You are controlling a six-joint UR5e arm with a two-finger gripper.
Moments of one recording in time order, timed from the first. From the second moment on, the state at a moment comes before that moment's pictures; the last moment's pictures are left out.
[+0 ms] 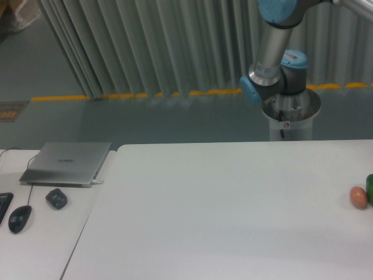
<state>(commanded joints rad) 2.78 -2.02 -1.34 -1.01 1.59 1.53</state>
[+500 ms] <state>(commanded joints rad) 2.81 -2.10 -1.33 -0.95 1.58 1.57</state>
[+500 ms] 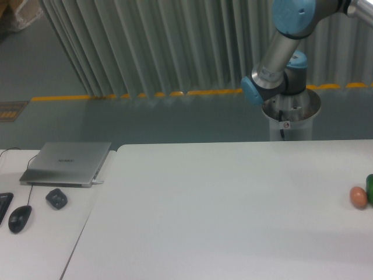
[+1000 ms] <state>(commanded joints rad) 2.81 -2.12 -1.33 -0.91 1.59 1.57</state>
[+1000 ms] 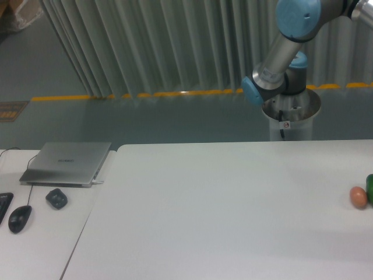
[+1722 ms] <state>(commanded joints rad) 2.73 -1.93 -1.37 -1.08 1.58 1.56</state>
